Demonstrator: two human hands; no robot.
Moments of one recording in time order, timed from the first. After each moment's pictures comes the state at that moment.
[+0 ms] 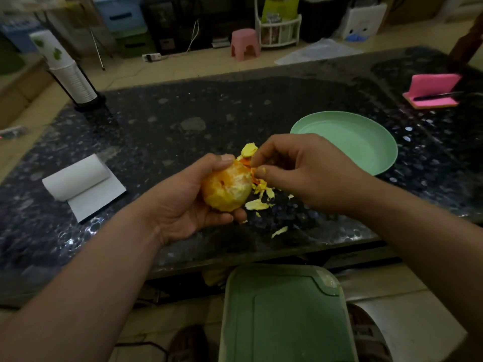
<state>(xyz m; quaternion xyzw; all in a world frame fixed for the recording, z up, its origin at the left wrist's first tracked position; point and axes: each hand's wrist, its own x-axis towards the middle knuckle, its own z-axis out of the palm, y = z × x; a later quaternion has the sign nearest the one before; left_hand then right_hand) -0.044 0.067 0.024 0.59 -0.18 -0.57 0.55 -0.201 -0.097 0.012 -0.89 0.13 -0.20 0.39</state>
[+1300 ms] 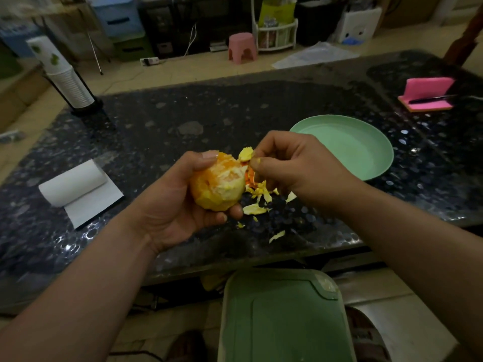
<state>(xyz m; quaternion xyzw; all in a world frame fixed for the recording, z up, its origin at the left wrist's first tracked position) -0.036 0.072 0.022 0.52 -0.20 -0.56 0.61 -0.194 -0.091 0.016 -0.79 0.18 -0.20 0.56</state>
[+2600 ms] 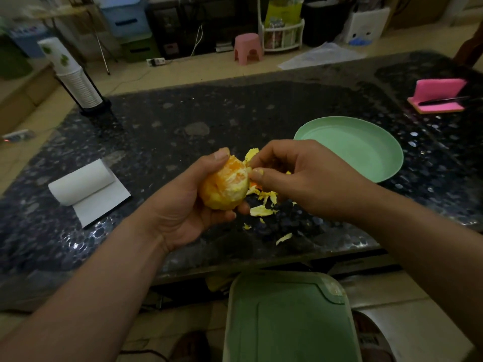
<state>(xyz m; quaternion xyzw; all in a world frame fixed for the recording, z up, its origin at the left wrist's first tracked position) -0.042 0.070 0.024 0.57 -0.18 -0.52 0.61 -0.196 -0.089 0.020 -0.88 0.15 -0.17 0.43</state>
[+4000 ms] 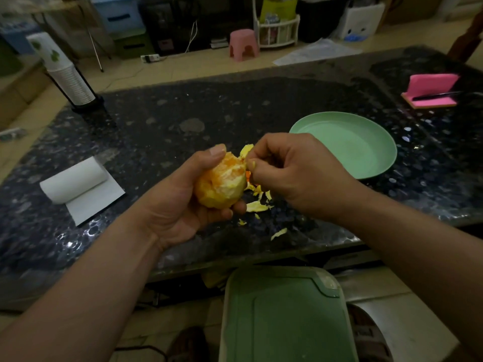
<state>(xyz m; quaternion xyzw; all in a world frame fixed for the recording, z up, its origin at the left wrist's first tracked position) -0.044 0.071 0.023 0.57 -0.18 -0.53 0.60 -0.193 -0.079 0.017 -0.86 0.15 -0.22 0.43</state>
